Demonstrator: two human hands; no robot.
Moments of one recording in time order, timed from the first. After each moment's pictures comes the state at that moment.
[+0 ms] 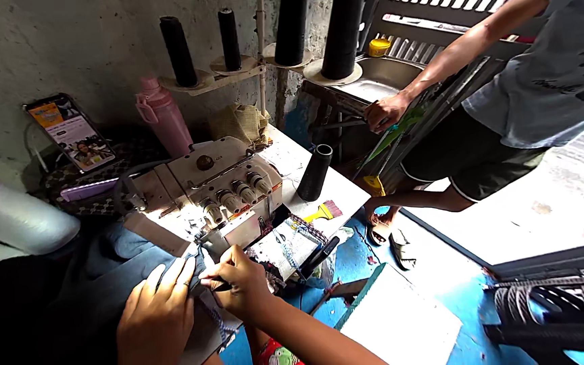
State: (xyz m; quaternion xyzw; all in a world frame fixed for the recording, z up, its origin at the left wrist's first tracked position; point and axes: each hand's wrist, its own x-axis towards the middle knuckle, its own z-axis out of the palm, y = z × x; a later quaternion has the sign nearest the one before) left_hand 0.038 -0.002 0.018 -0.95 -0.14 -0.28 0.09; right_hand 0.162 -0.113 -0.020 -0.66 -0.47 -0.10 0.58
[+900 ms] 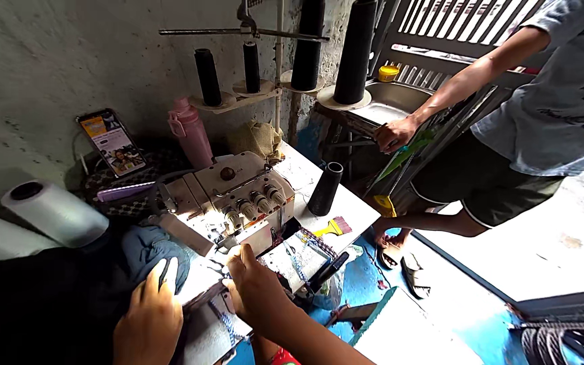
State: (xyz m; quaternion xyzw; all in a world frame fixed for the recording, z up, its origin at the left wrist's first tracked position) left_hand 0.022 0.009 0.031 -0.93 -0.29 -0.22 0.02; right_hand 0.161 -0.130 0.048 -0.76 -0.52 0.04 0.38
